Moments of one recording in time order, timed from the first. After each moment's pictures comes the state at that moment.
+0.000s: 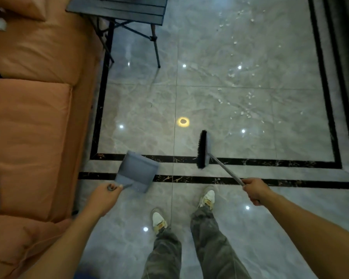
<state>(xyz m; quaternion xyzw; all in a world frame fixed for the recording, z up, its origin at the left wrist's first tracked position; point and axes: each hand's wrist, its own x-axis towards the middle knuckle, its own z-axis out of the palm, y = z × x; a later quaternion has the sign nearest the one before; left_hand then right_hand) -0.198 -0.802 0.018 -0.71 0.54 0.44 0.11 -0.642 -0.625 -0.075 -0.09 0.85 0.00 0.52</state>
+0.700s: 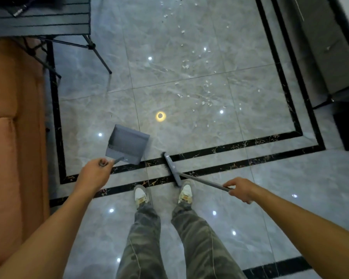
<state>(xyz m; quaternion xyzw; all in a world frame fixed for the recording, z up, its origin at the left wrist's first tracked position) -0.416 -0.864 0.022 -0.65 0.67 0.34 0.12 -0.764 -0.562 -0.030 -0.22 0.79 0.11 0.57</state>
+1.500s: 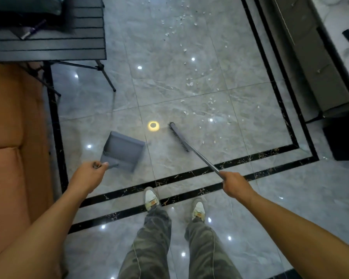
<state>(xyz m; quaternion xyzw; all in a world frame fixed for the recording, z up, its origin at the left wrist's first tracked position) -0.362 -1.073 0.006 -0.61 0.68 0.39 0.13 -0.694 -0.748 -0.029 -0.28 0.87 0.09 0.38</state>
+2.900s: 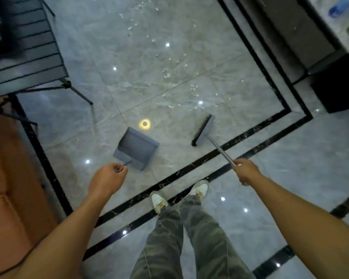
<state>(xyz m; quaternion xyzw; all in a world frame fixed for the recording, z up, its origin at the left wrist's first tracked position) -0.463 -1.083 -0.012 -0.50 0.76 0.34 0.24 -0.729 -0.730 -0.047 0.14 0.88 -0.16 0.43</state>
